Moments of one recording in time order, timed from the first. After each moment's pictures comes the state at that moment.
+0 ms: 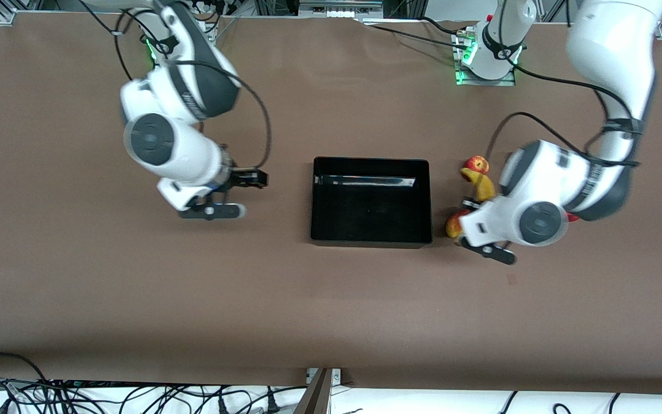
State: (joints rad) left arm 0.14 0.64 -0.41 -1.45 0.22 1.63 0.11; right arm 0.46 0.46 0.06 -1.51 0.15 1.86 0.52
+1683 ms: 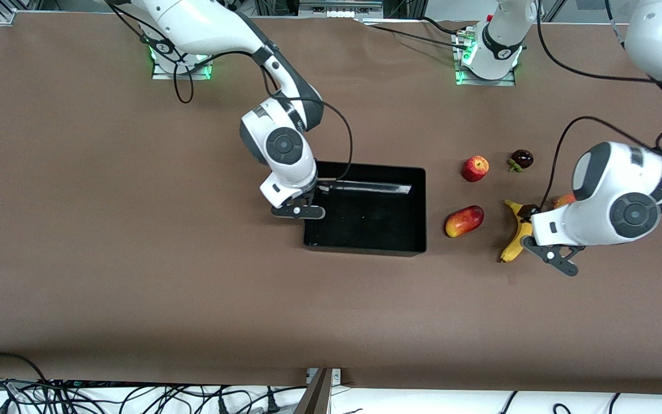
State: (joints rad) left arm 0.38 0.56 -0.54 -1.53 0.37 1.76 0.32; right arm 0.65 0.68 0.02 -1.51 0.06 2.17 0.69
